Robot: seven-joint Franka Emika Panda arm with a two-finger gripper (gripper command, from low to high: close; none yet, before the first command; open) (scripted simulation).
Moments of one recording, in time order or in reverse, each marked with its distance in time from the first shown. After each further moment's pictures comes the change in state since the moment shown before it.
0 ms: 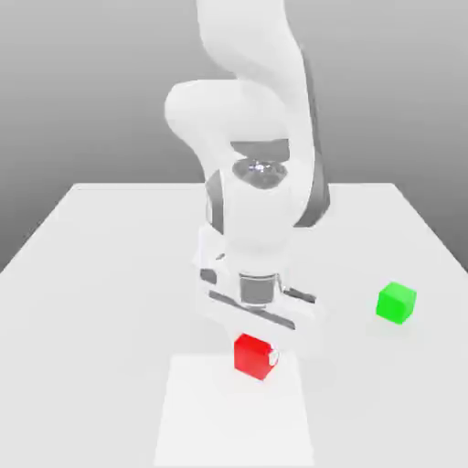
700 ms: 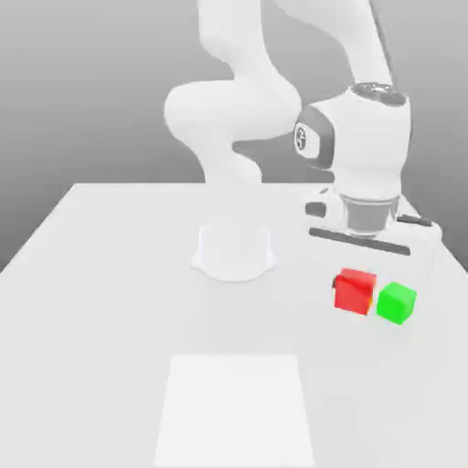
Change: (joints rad) arm 0.395 -0.323 0.336 0.000 0.330 -0.302 0.271
